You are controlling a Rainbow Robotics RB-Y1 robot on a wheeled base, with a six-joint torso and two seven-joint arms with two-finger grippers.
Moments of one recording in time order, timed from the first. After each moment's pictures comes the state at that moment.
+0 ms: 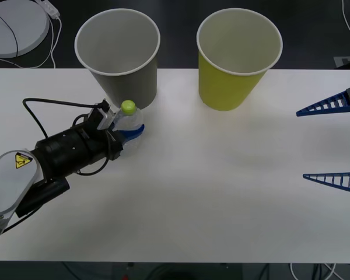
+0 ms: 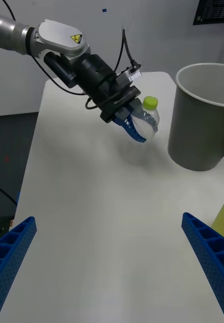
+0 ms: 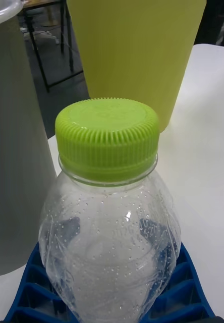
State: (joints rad) right arm 0.19 -1.36 -0.19 -1.96 0.73 -1.10 0.07; left arm -0.13 0.55 -0.21 -1.69 -1.61 -0.55 0.24
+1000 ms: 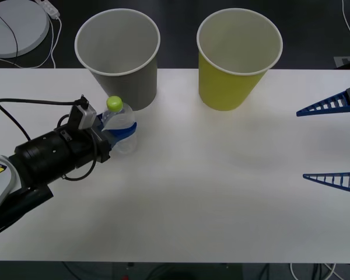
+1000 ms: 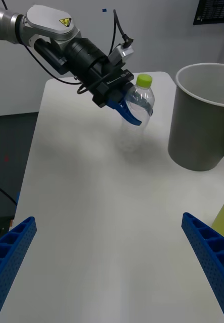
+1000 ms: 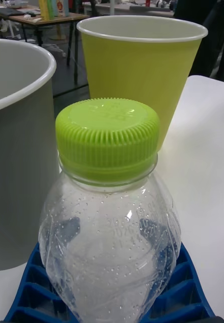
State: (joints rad) right arm 0.19 -1.36 -0.19 -1.96 0.73 -1.10 0.07; left arm -0.04 0.63 -0.17 -1.84 -1.52 -0.54 0.32
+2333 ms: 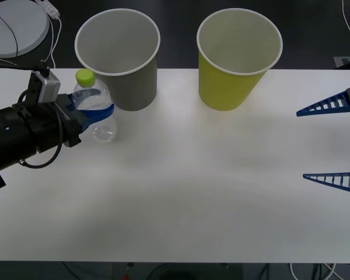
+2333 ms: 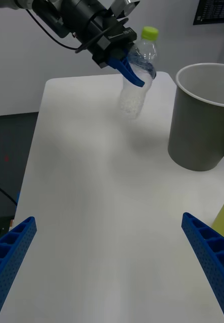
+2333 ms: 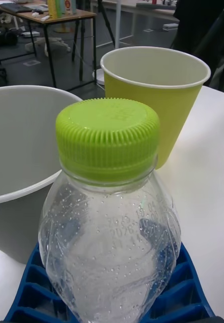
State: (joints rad) right arm 0.19 -1.36 -0.19 -1.96 0.73 -1.10 0.07; left arm 0.02 0.84 -0.01 -2.09 -1.64 -0.61 0.74
